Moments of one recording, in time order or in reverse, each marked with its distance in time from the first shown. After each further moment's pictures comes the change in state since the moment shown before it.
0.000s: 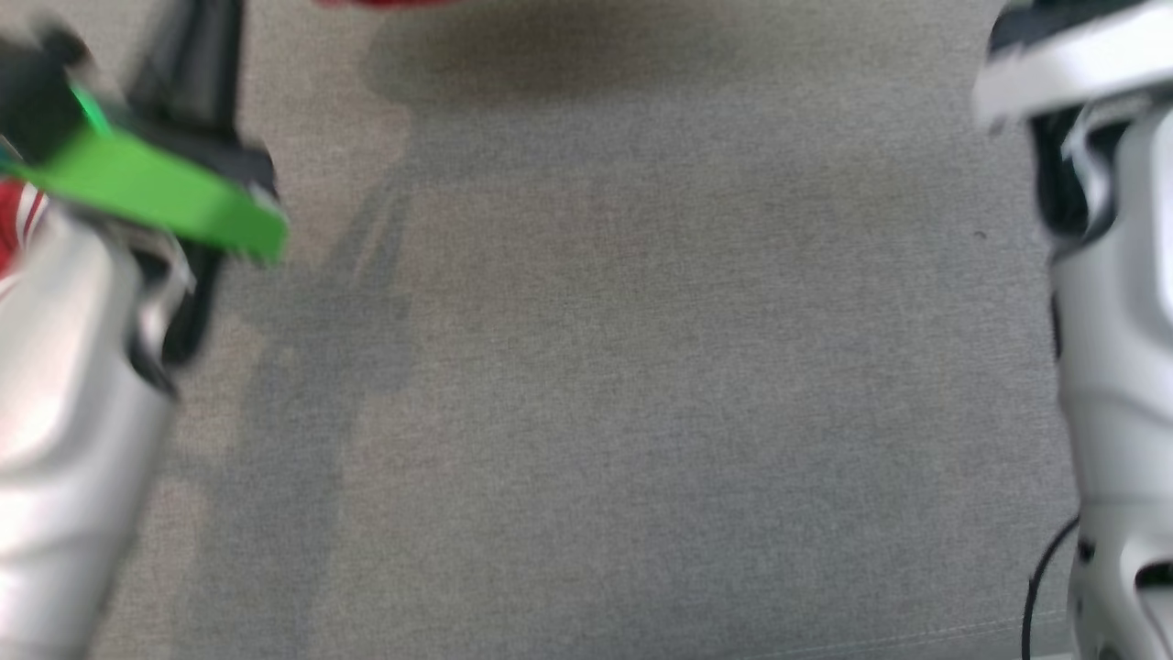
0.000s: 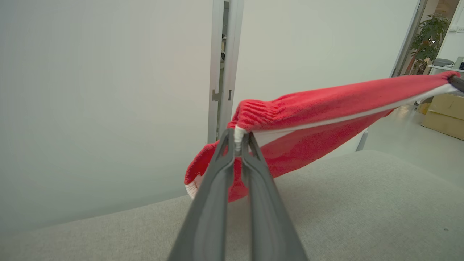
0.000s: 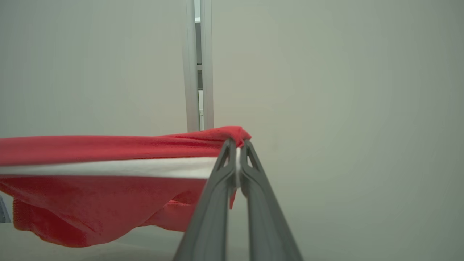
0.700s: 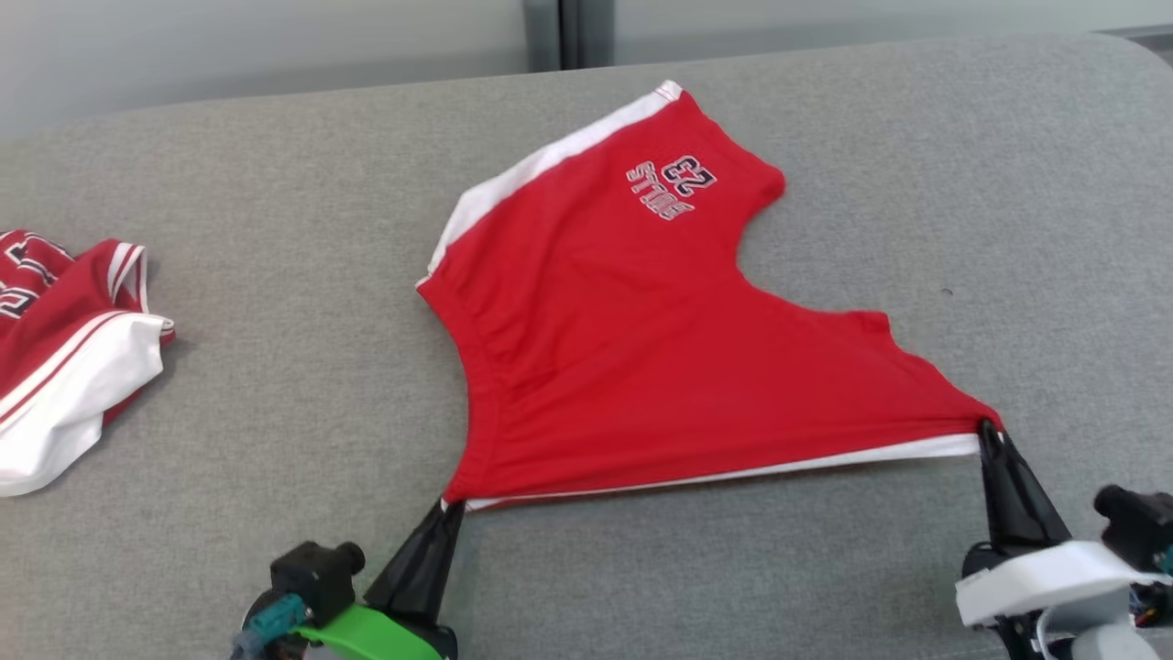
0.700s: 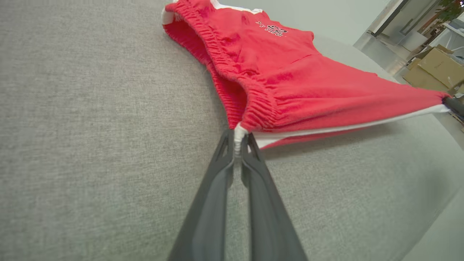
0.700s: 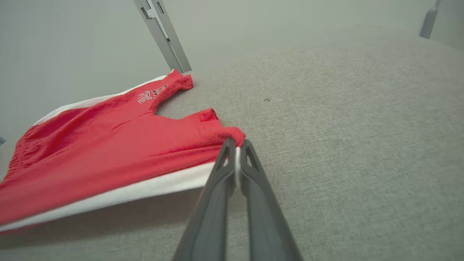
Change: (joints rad) left arm 0.781 -0.201 0.010 -0.025 0.108 -0.002 0.000; right arm 0.879 0.068 -0.084 -0.123 0.160 0.002 -0.019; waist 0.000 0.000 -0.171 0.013
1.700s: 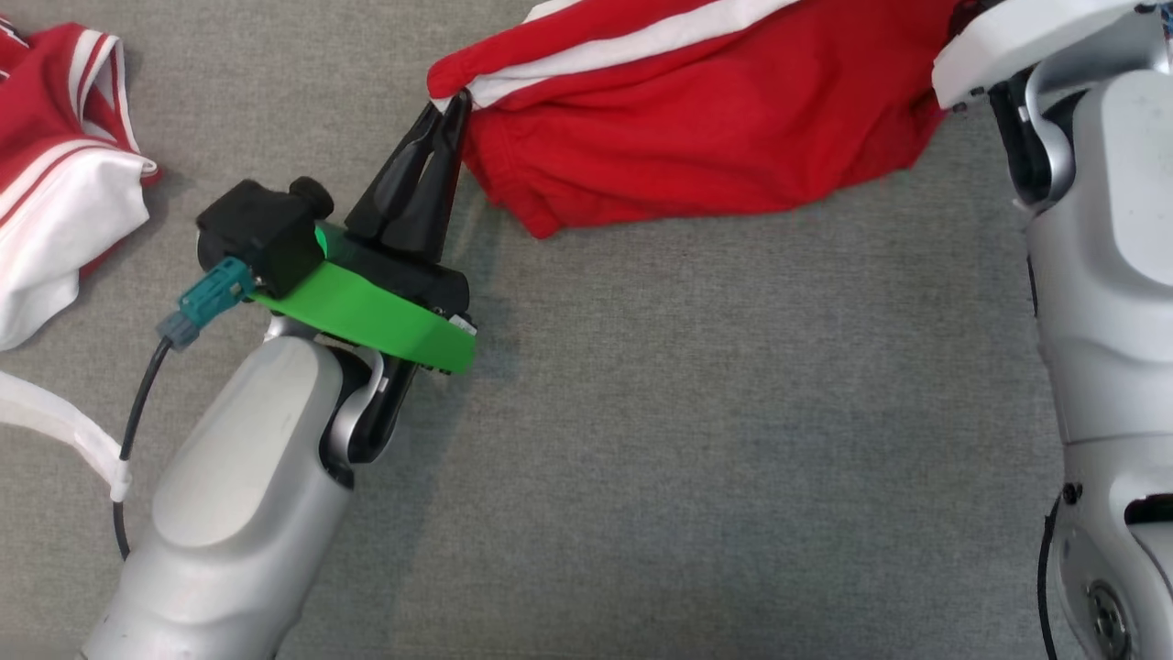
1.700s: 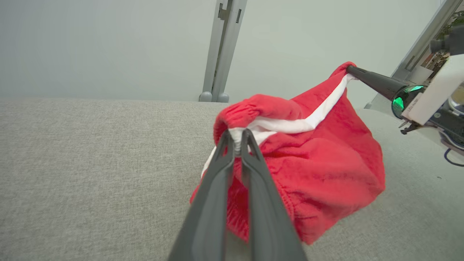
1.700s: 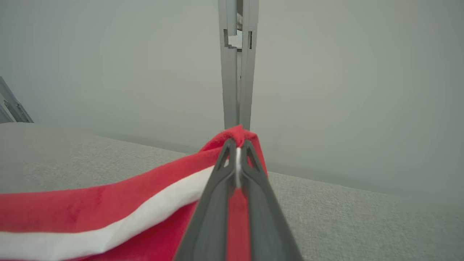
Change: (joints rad) left arm -0.568 -0.012 -0.026 -0.088 -0.005 0.003 -0.001; right arm -0.967 -0.033 0.079 0.289 -0.333 -0.004 0.129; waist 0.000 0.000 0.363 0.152
